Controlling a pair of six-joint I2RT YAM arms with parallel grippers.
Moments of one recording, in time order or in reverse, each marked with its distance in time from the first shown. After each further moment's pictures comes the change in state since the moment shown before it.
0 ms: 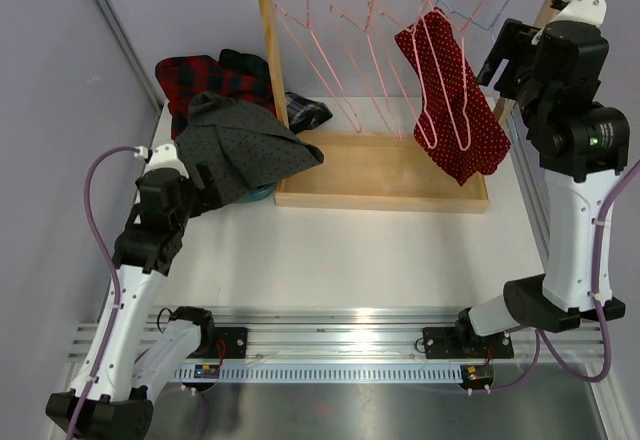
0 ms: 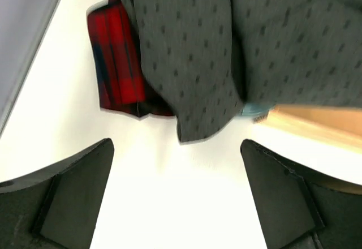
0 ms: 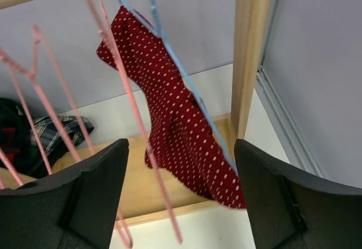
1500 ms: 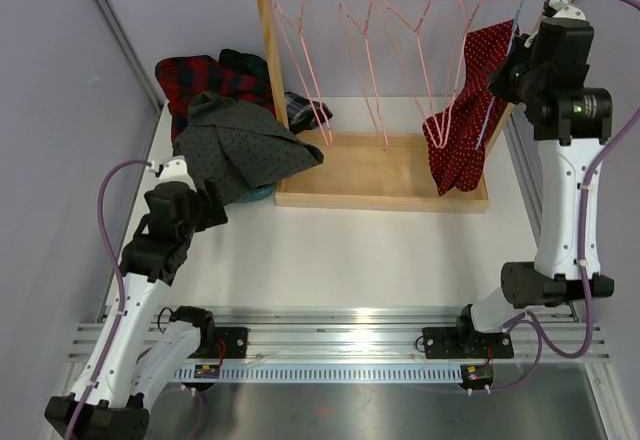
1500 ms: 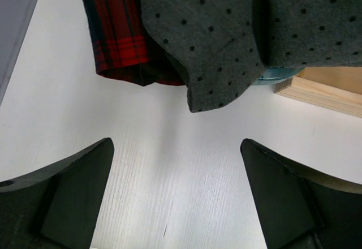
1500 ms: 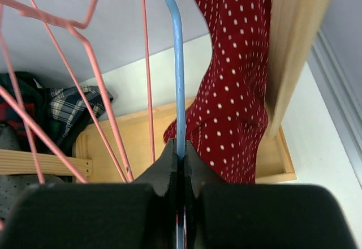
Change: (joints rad) left arm -0.042 -0.079 -0.148 -0.032 -0.026 0.012; right arm -0.217 0.123 -0.099 0.019 -0.334 0.124
